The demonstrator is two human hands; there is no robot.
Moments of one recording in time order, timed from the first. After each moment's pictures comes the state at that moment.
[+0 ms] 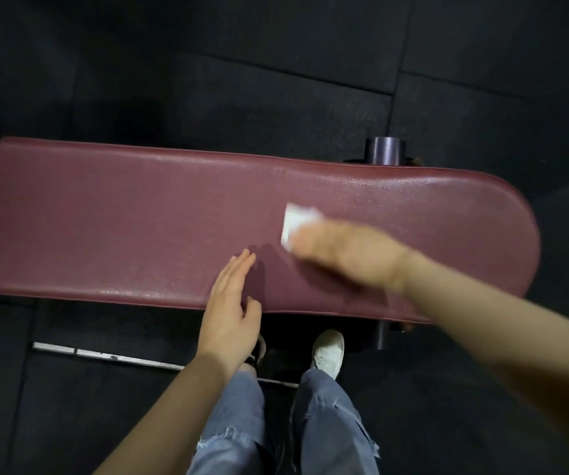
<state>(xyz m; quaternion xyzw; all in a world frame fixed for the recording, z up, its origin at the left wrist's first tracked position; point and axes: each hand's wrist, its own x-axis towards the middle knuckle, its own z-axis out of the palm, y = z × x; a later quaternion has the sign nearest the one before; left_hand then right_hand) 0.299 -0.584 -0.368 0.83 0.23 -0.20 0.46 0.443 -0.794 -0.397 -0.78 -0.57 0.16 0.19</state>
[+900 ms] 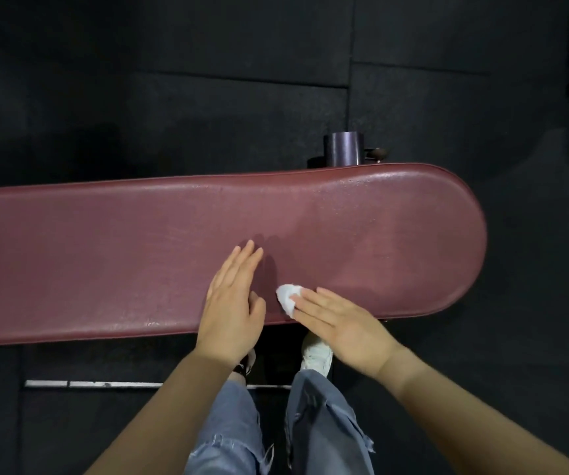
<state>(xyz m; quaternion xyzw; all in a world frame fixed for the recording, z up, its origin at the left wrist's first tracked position) 0.343 -0.641 -0.369 0.90 0.06 -0.23 0.36 0.332 -0.865 -0.395 -0.87 -0.42 0.20 0.18</state>
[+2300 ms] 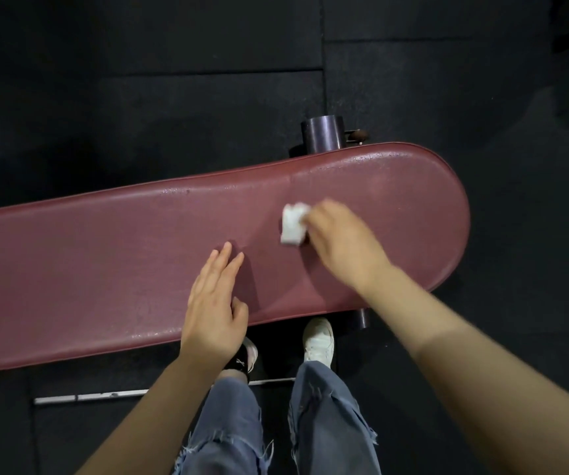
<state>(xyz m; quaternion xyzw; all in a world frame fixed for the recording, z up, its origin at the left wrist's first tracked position) 0.341 -0.644 -0.383 0.92 0.04 -0.23 0.31 0.435 -0.872 -0.387 -0.95 -0.16 0.15 0.24</state>
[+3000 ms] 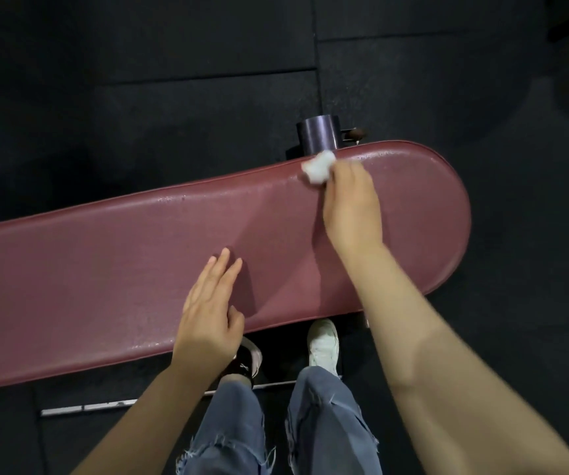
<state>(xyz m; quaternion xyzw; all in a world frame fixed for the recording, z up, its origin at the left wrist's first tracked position) 0.343 -0.632 -0.380 0.92 -0.01 -0.24 0.32 0.472 -0.862 -0.395 -0.97 0.08 0.02 0.23</state>
